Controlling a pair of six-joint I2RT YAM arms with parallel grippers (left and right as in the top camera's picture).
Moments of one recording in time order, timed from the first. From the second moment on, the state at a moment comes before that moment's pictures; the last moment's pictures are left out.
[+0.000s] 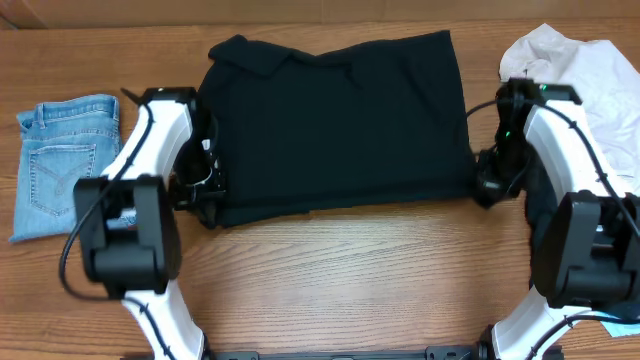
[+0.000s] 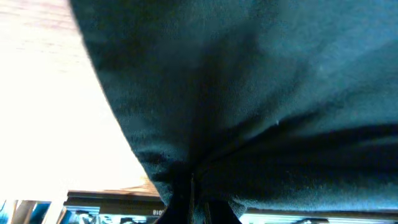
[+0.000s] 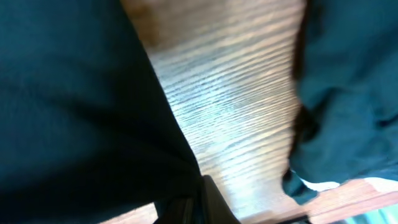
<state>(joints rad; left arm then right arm) 0.00 2.02 1.49 -1.47 0.05 -0.16 -0.08 1.90 1.43 -1.34 0.11 0.26</state>
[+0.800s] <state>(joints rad) 0.04 1.69 1.24 -0.98 0.03 -0.32 -0.09 1.89 1.35 -1.06 0.05 0.33</state>
